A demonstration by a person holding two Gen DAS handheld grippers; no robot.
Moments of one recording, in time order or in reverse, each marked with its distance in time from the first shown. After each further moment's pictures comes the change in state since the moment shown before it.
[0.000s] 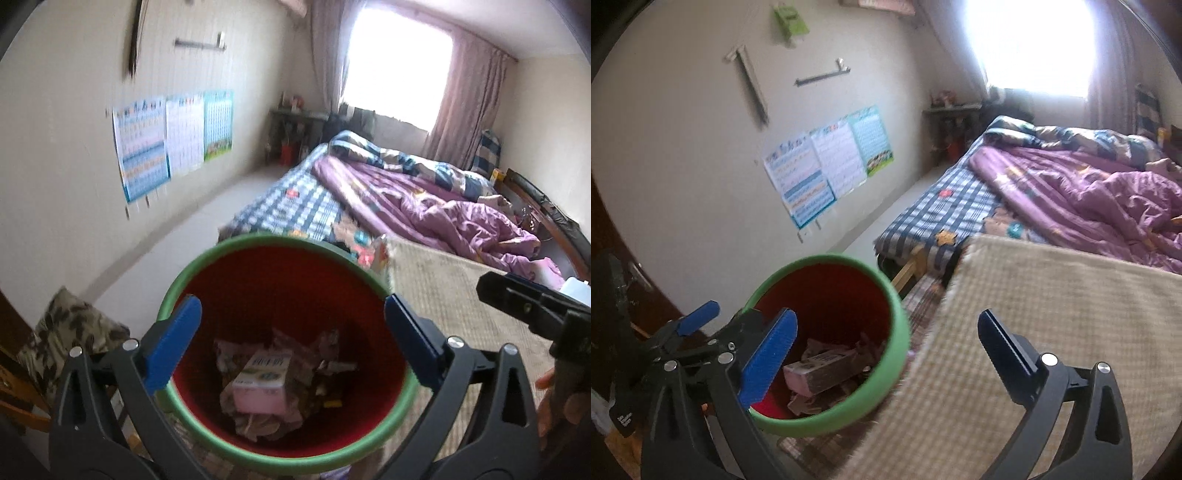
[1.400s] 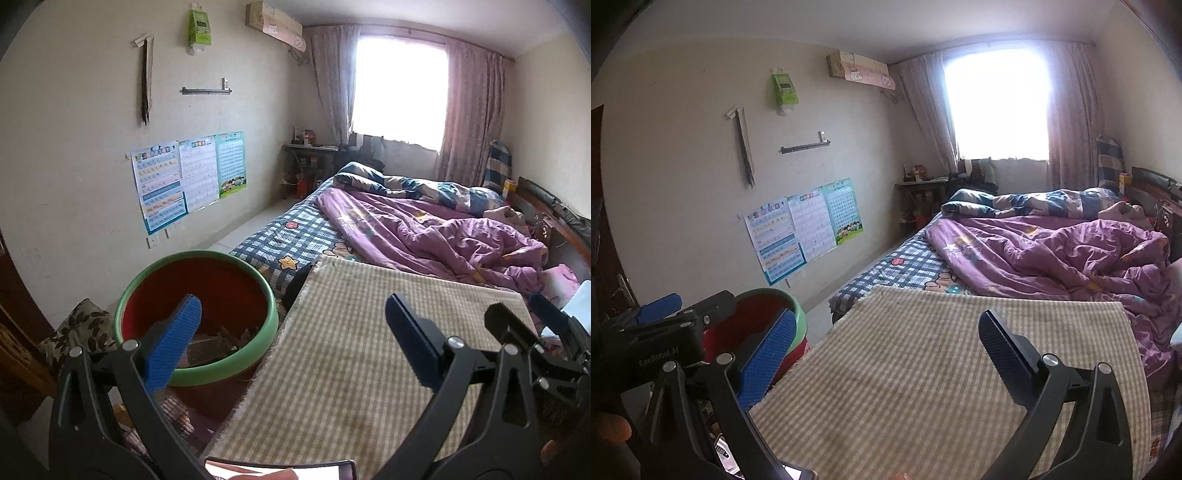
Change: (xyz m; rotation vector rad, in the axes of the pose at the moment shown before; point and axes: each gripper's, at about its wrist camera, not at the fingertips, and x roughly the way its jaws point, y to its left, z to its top) left arm -0.075 -0.165 -0.023 0.025 -0.115 0.145; right arm -0.139 -0.126 -0.059 -0.048 -0.291 -0.084
